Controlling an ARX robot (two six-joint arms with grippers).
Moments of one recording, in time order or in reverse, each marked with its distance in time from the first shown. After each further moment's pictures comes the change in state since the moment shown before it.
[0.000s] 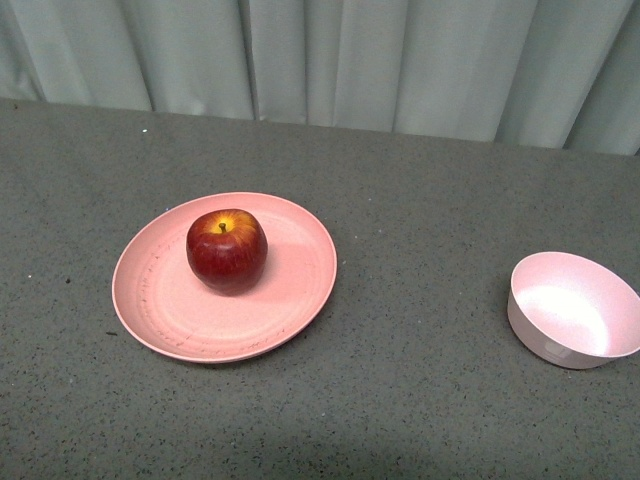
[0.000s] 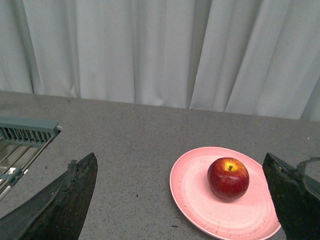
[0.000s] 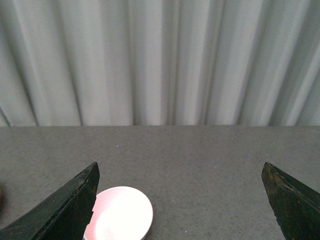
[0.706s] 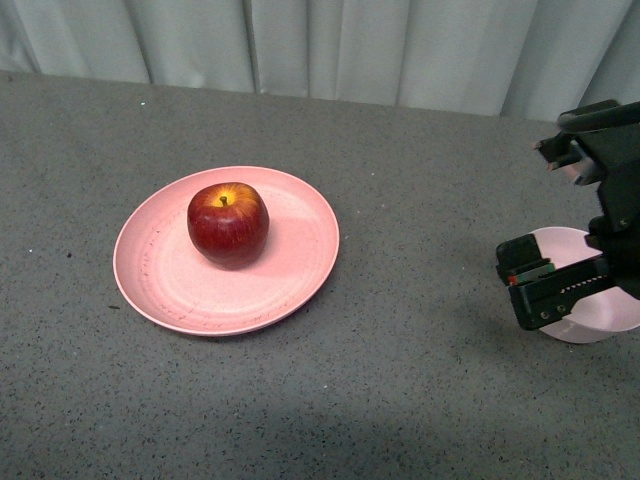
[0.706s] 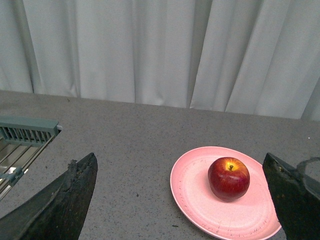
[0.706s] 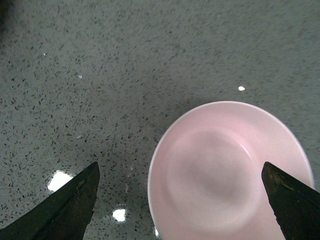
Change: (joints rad) left arm 0.000 0.000 0.000 0.000 0.001 0.000; right arm 0.139 1.693 0.650 0.232 -0.233 -0.157
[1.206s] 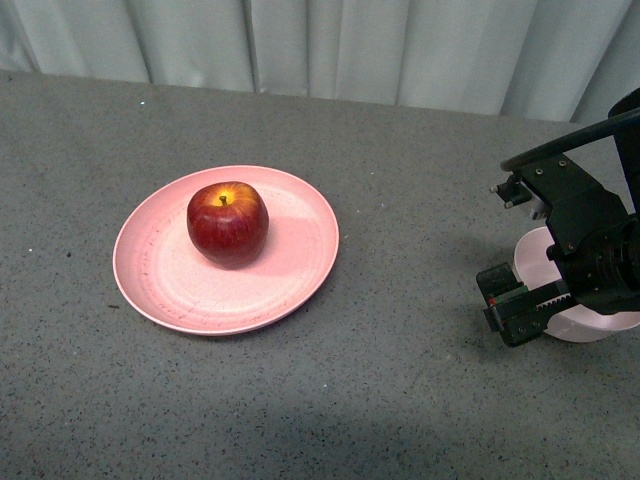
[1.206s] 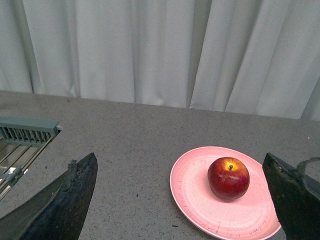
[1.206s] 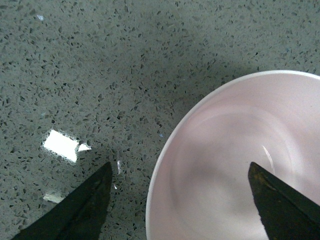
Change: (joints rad) left arm 0.000 0.000 0.000 0.000 0.000 0.000; right arm 0.005 0.175 0.134 -0.135 0.045 -0.029
